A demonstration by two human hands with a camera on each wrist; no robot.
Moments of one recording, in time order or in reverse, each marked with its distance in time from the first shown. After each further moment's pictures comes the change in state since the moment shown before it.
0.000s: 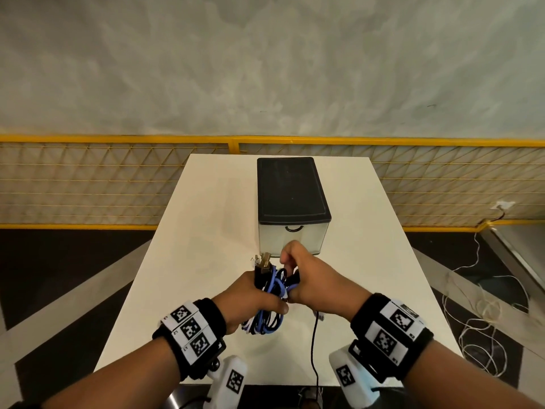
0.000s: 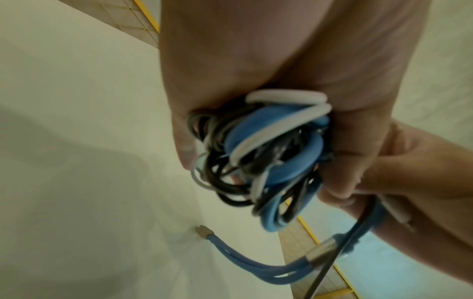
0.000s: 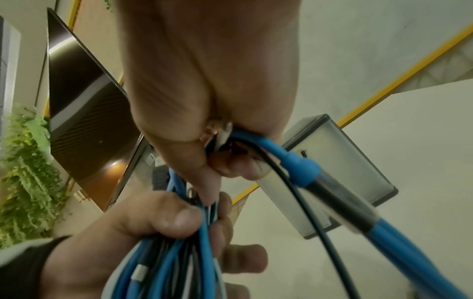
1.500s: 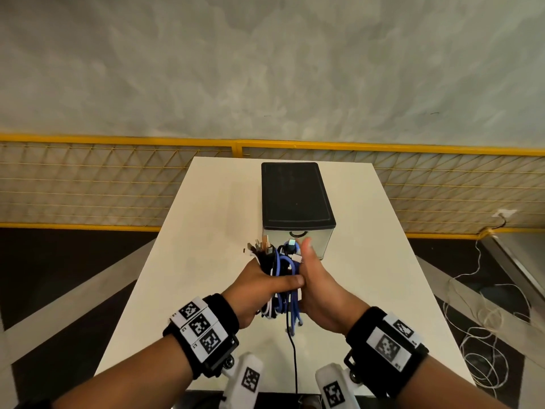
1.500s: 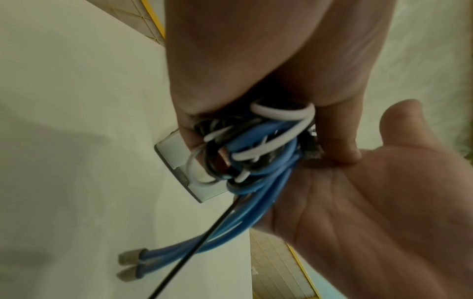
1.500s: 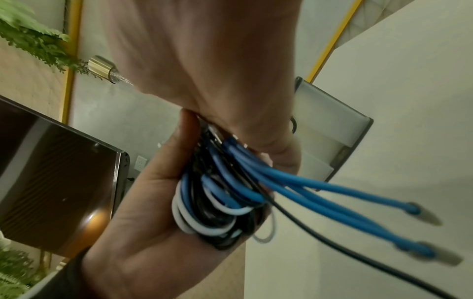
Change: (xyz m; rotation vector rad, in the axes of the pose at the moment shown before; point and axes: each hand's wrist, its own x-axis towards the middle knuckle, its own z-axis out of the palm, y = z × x) left_hand 0.005 0.024 0.007 -0.292 0.091 0.152; right_hand 0.001 -0.017 0.018 0.944 -0.062 0.241
